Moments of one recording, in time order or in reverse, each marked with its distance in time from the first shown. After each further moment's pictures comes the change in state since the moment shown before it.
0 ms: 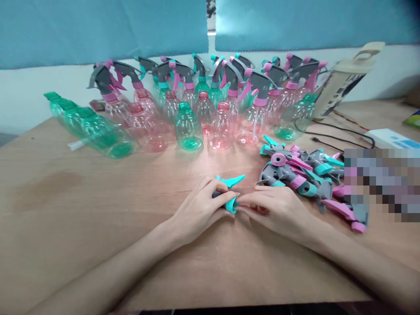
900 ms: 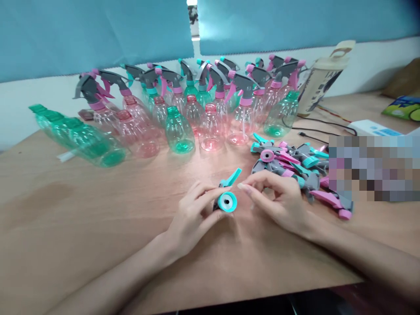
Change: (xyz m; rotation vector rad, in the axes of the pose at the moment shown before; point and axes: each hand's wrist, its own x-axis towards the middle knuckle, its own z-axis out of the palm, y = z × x) left_hand -0.005 0.015 0.000 -0.155 0.169 -0.108; right_hand 0.001 -0.007 -0.007 0.382 0.276 0.309
